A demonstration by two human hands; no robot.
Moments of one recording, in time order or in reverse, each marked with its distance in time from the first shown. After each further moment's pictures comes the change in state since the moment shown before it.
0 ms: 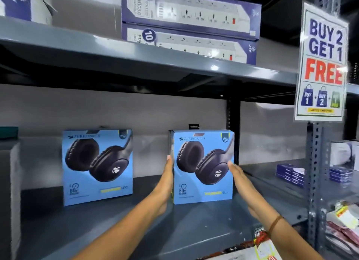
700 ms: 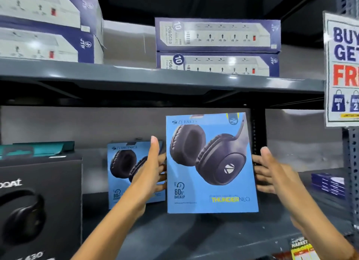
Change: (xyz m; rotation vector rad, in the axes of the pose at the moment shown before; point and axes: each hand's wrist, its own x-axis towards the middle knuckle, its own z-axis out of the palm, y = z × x) left_hand -0.076 0.051 -0.106 0.157 0.139 0.211; right_hand -0.091 -0.103 0.021 0.087 0.001 -0.244
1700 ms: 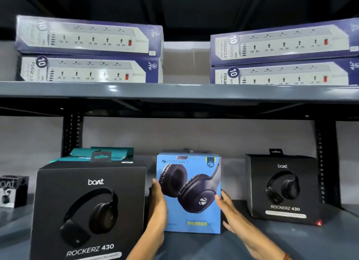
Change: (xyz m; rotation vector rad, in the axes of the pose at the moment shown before) left_hand 0.028 -0.098 -0.077 -0.203 0.559 -0.220; right_hand 0.014 0.076 0.174 0.108 -0.593 0.235
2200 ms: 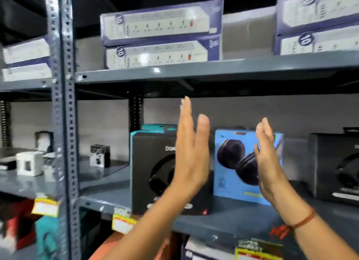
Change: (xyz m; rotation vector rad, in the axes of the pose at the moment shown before) left_hand -0.117 0.107 -0.078 0.161 0.052 0.933; right_hand 0.001 -0.093 0.097 0.374 0.274 -0.439
